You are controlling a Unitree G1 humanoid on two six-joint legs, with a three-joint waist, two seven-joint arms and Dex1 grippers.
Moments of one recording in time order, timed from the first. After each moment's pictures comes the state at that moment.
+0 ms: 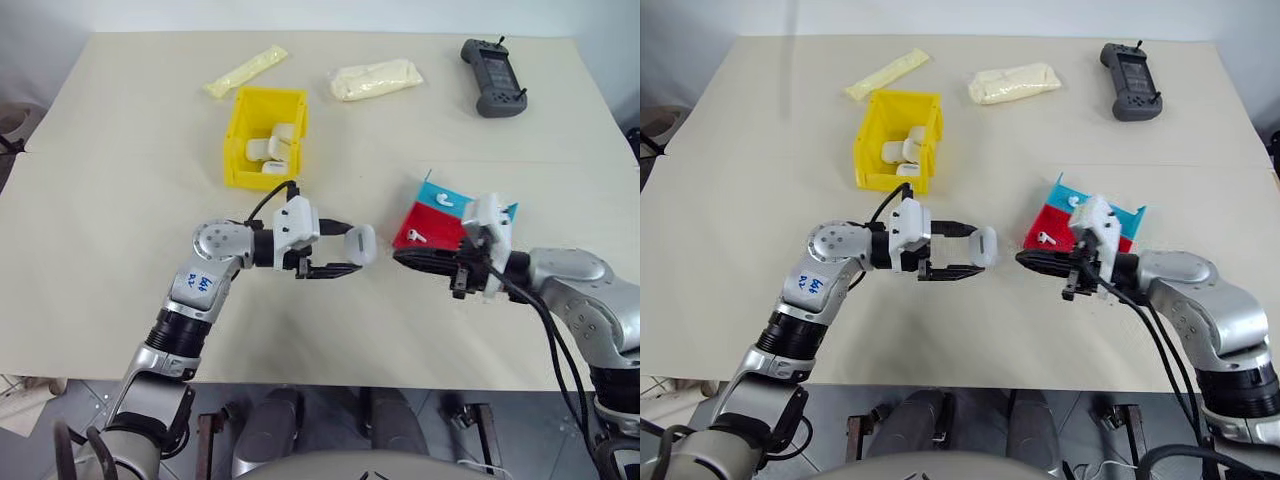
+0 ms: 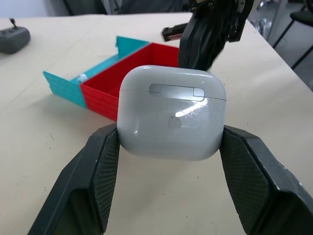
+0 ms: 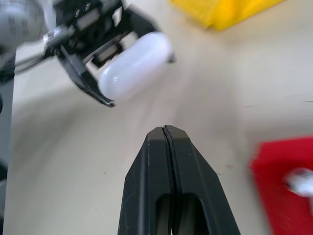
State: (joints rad) left arm -0.55 0.36 -0.19 0.08 -0.24 0.15 -1.05; right arm -0.23 -0.77 -0.14 -0.33 0.74 0.70 0.92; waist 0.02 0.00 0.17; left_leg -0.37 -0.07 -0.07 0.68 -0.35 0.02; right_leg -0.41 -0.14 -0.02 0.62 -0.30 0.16
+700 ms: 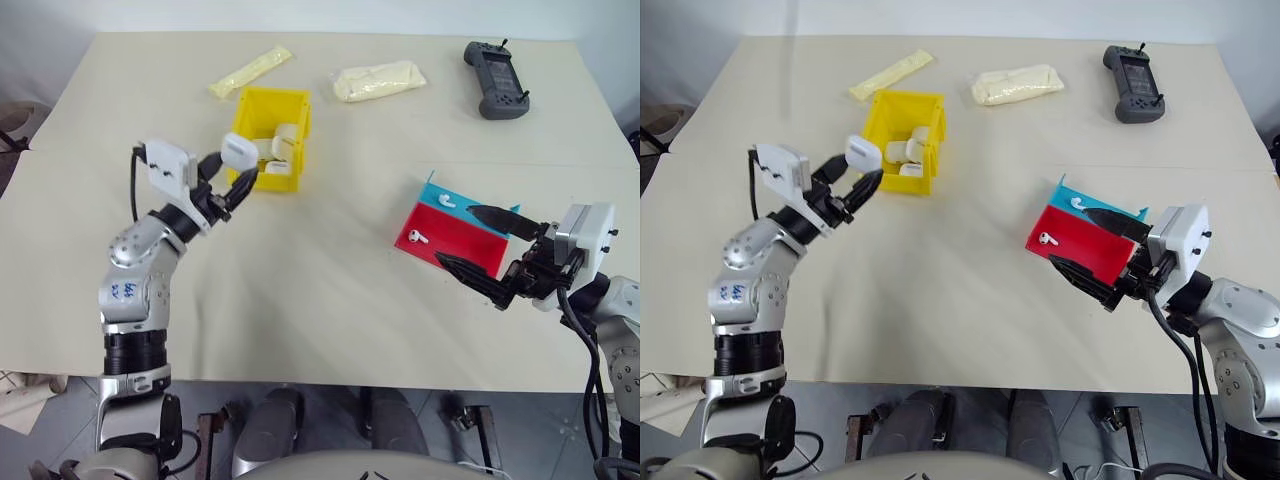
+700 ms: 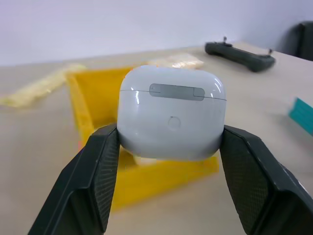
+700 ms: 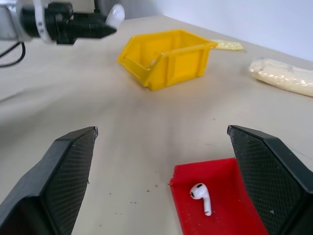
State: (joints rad) left arm -0.57 0.37 0.22 0.10 -0.31 0.34 -0.49; right arm 0.02 -0.69 -0.37 -0.47 0.66 0.38 0.87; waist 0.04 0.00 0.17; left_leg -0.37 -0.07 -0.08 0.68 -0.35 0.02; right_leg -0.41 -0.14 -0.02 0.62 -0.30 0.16
